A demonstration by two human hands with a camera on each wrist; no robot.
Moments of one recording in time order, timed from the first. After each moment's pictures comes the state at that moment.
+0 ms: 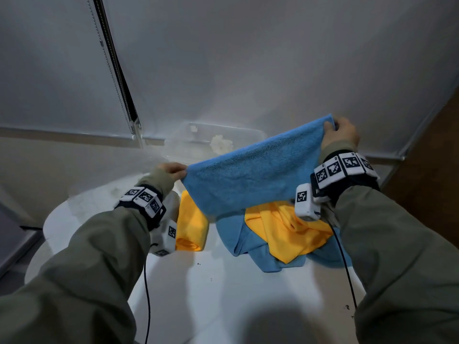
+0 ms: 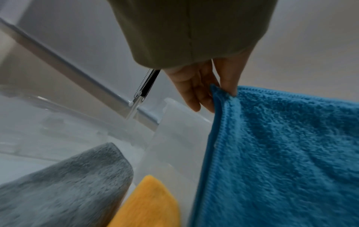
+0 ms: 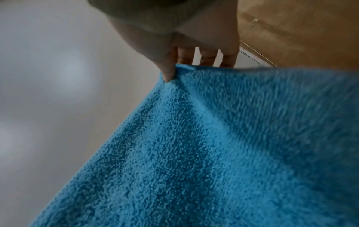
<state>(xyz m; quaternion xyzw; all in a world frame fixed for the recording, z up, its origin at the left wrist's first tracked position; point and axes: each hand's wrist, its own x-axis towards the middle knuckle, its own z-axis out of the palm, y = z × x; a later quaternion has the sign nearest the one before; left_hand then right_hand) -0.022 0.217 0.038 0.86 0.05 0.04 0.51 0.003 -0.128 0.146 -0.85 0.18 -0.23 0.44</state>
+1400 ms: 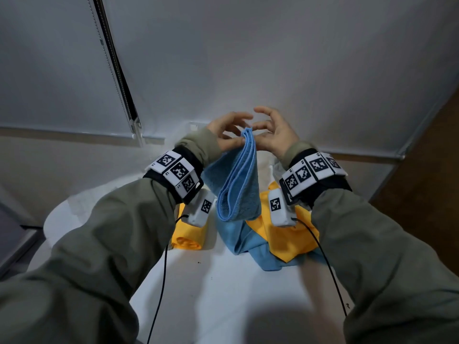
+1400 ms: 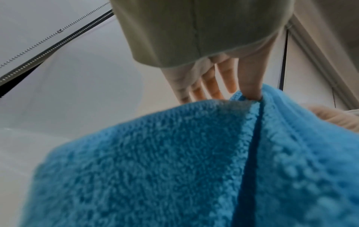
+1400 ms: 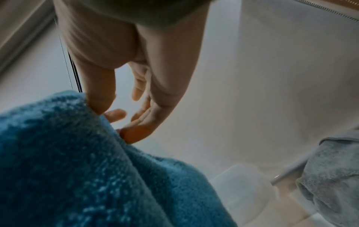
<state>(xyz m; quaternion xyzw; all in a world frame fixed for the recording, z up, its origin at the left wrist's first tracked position) -0.016 0.126 0.130 0.80 -0.28 0.06 0.53 -0.017 -0.045 0.139 -0.76 -0.19 0.00 0.63</state>
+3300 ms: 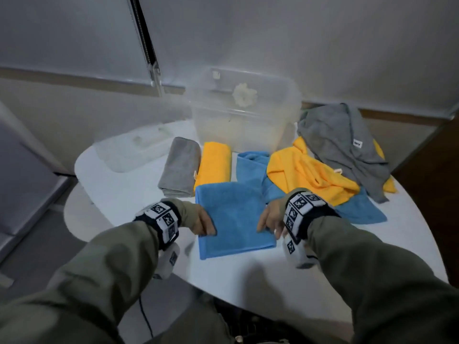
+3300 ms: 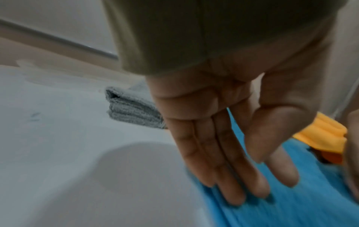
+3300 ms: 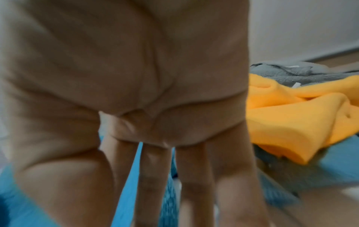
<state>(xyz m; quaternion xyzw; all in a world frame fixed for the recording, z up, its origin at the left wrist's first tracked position) -0.131 0.212 -0.089 0.79 -0.04 -0.52 0.32 -0.114 -0.031 -0.036 -0.88 -0.07 0.46 0.11</state>
